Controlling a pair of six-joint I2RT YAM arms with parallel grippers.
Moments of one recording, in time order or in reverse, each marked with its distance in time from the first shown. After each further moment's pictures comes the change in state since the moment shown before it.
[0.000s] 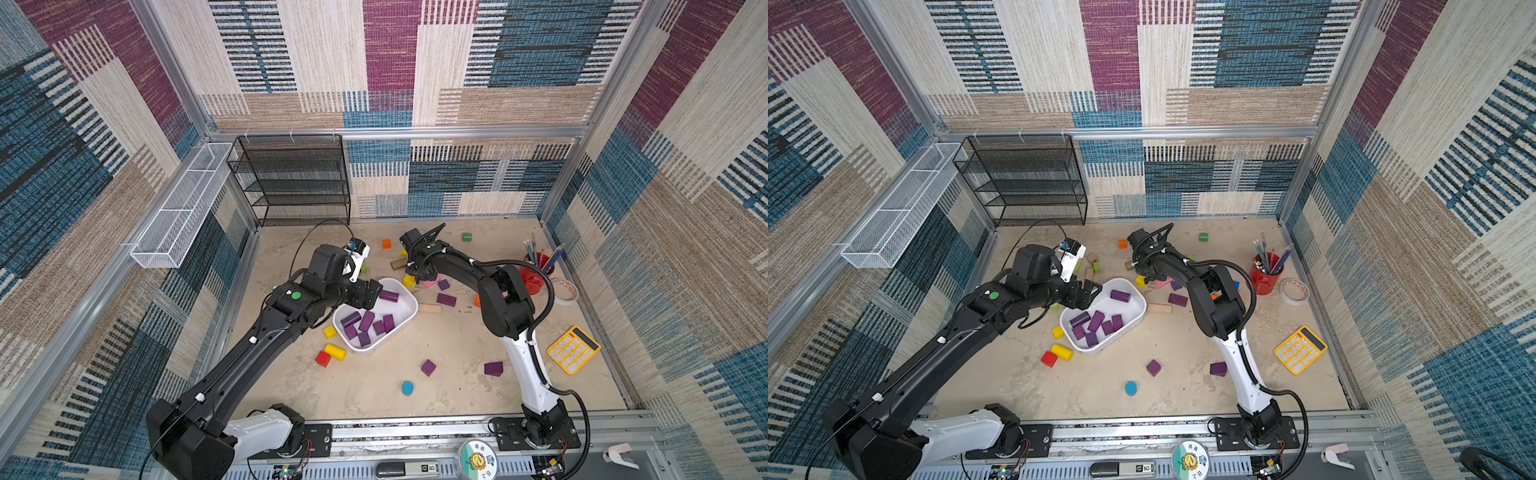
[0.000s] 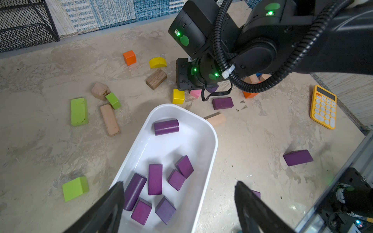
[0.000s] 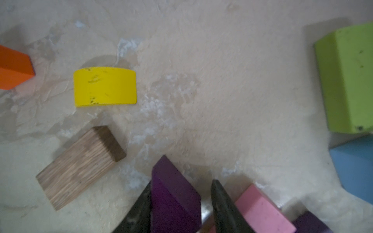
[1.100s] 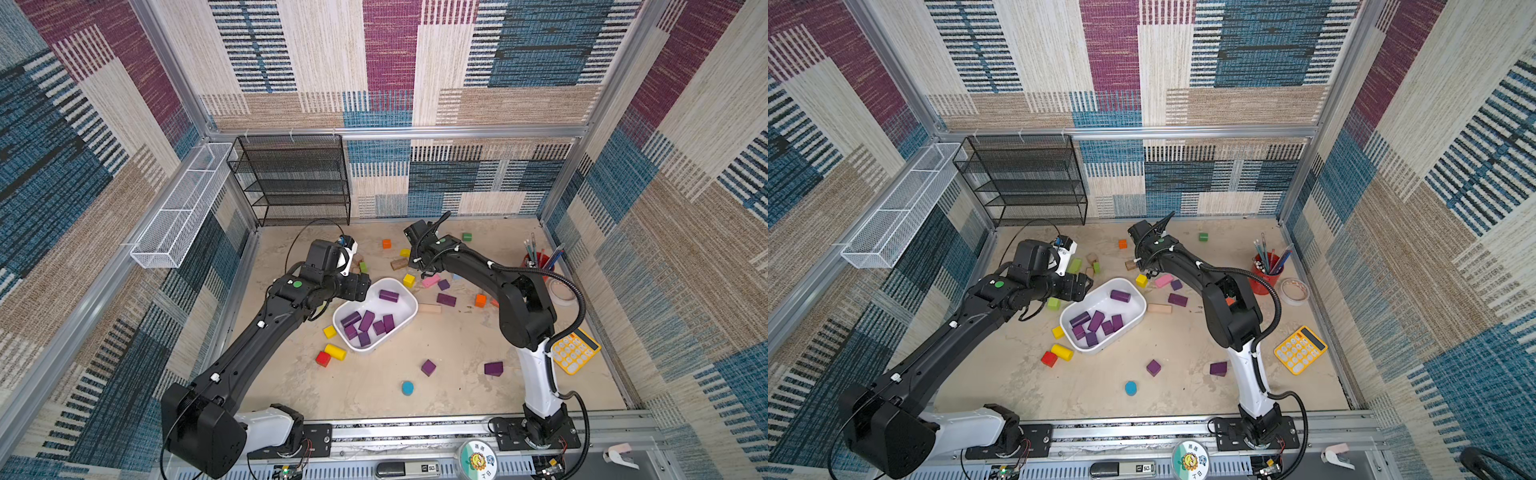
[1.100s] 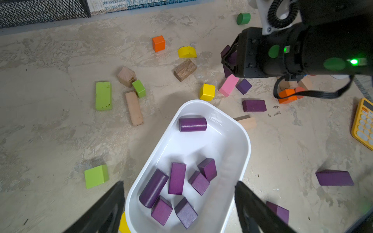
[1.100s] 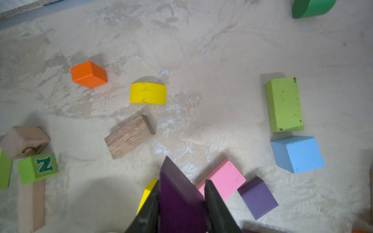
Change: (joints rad) left arm 0.122 0.081 0.001 0.002 -0.021 -0.005; right arm 0.032 -0.216 -0.107 0.014 0.035 -0.115
